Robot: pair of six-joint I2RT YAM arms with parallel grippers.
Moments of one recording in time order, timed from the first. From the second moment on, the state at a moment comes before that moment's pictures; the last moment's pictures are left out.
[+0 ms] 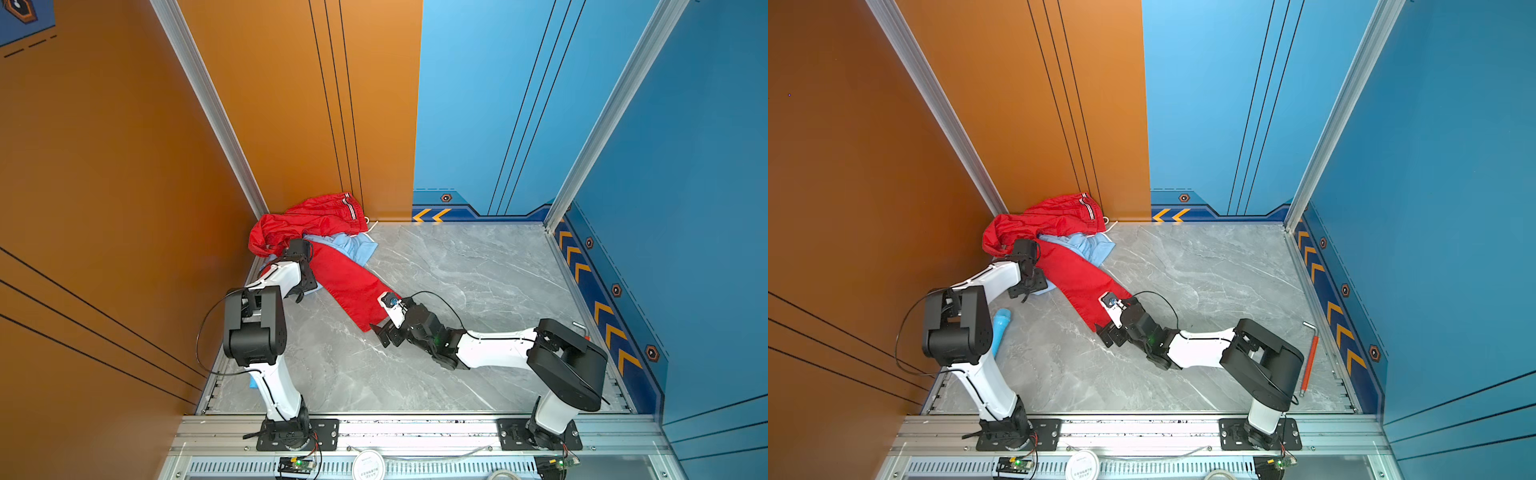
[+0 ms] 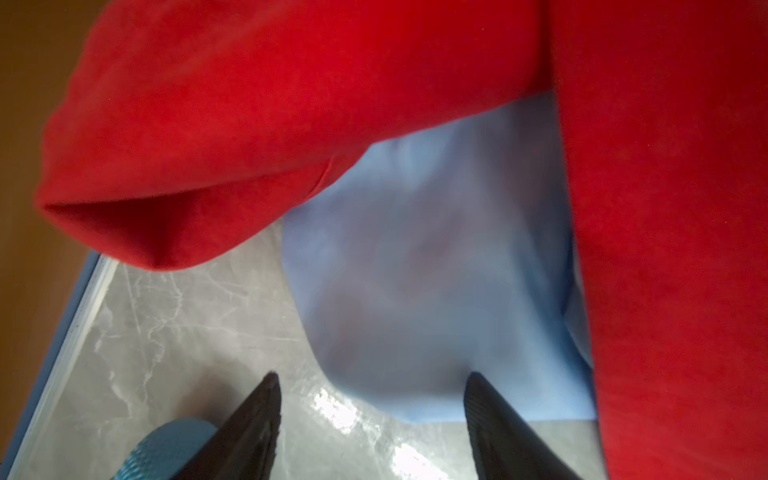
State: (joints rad) left arm 0.07 1.88 1.27 -0.55 -0.32 -0.34; right arm 1.02 1.72 0.84 0.48 0.18 0.03
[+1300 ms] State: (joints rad) left arm 0.06 1.69 1.60 -0.60 -0.25 -0.41; right arm 0.92 1.69 0.81 0.48 0.06 0.09
